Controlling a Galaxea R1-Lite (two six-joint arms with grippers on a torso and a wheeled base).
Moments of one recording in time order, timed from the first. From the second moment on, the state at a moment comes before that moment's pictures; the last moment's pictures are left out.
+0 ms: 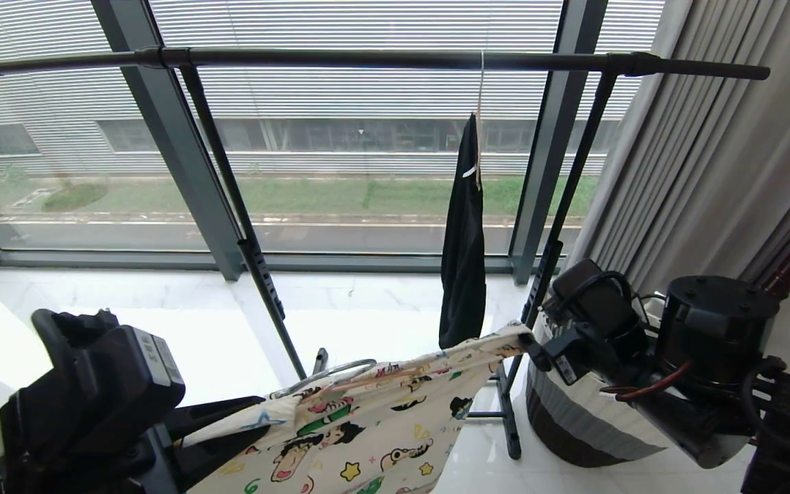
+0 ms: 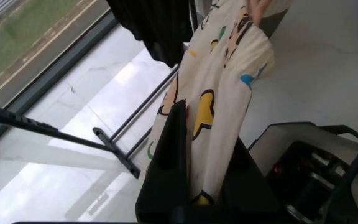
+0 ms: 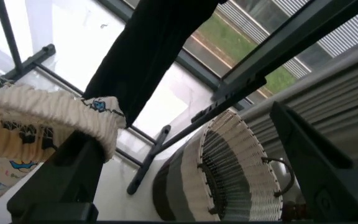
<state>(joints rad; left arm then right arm) -0.71 1.07 -0.52 -0.11 0.02 0.35 0.77 1.70 -0.55 -1.01 -0.40 -0.43</state>
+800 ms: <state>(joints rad) -0.68 1.30 -0.52 -0.43 0.18 0.29 1.15 1.62 -0.56 -0.95 -0.36 -0.47</state>
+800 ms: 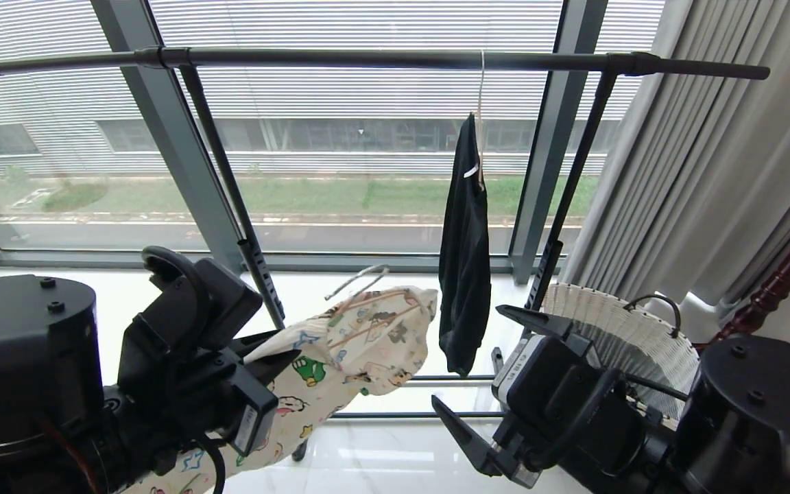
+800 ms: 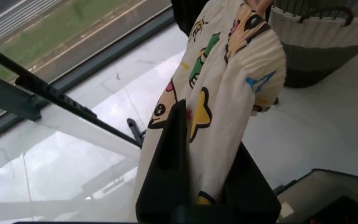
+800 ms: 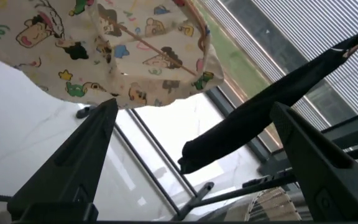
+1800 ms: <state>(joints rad) -0.99 1.28 -0.52 -0.44 0.00 0.38 0.96 1.35 -0.77 -0.13 0.10 -0.47</state>
